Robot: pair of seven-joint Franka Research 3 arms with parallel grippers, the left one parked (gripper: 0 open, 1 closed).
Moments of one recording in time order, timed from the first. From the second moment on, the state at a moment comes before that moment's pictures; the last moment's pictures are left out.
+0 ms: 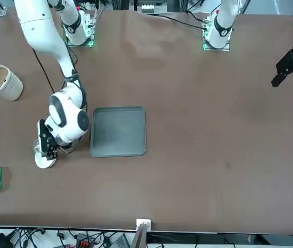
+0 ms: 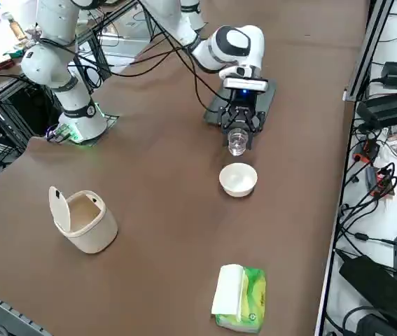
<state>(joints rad) 0.28 0.64 -0.06 -1.65 -0.97 1.96 2.05</state>
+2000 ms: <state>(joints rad) -0.04 0.63 -0.06 -1.50 0.28 2.05 1.19</state>
